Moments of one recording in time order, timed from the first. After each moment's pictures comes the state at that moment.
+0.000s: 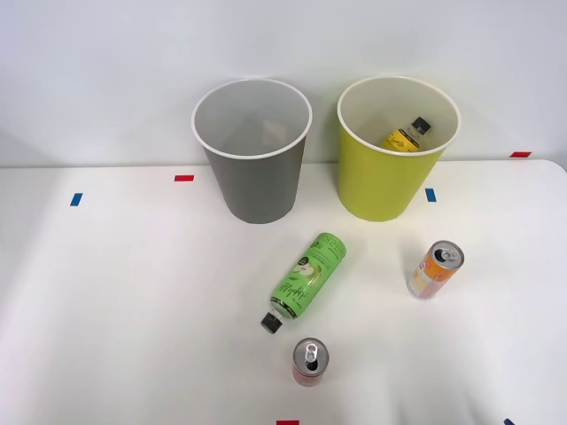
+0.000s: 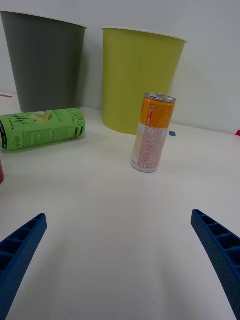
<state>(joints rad) 0.98 -0.27 0.23 -1.68 0.10 -0.94 1.58</state>
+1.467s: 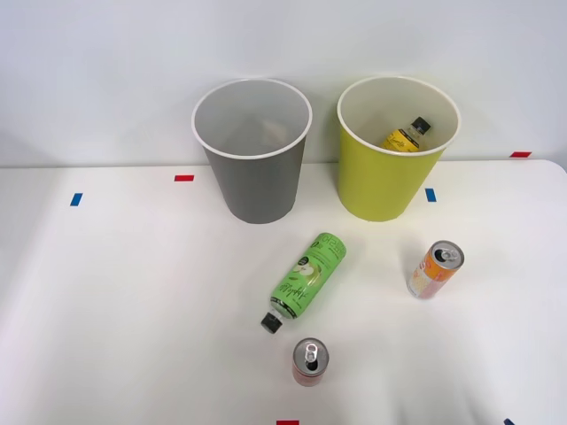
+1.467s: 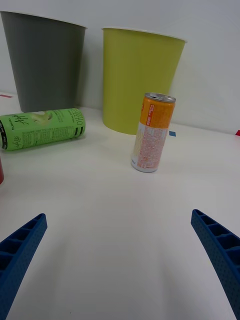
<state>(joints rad) 0.98 -0.27 0.23 -1.68 0.10 -0.94 1.58</state>
